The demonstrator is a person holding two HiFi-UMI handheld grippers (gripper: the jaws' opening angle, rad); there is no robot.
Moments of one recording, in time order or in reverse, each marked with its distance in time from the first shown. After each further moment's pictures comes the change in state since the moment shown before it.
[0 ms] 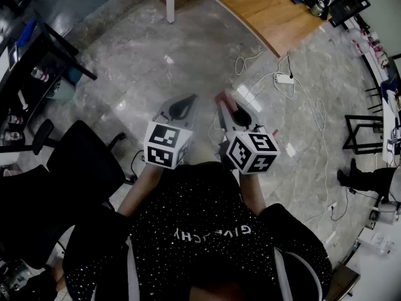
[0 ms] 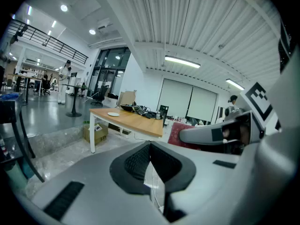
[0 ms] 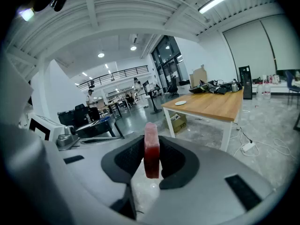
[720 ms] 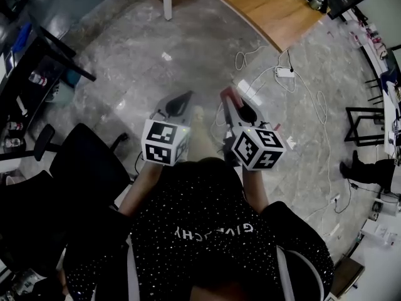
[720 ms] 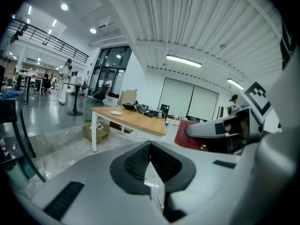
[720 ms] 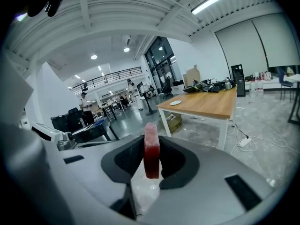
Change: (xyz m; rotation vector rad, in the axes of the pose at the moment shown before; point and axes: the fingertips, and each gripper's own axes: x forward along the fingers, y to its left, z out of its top) left arm 0.002 0.031 -0.007 -0.006 0.008 -0.002; right arm 0.013 -0.007 0.001 0.054 -0.020 -0.067
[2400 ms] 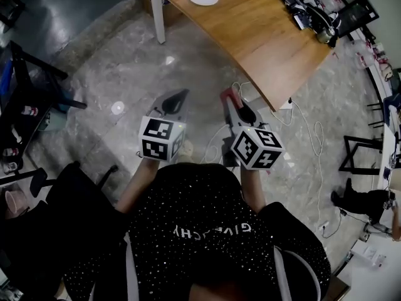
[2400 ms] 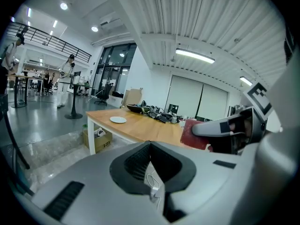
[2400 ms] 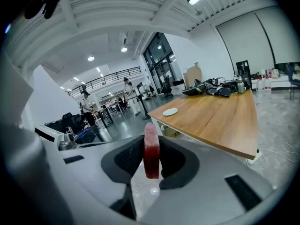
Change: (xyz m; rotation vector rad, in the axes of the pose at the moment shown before) left arm 0.264 0.111 0.119 -0.015 0.012 0.063; right arm 0.219 -0.155 0.160 0.017 0.004 0.027
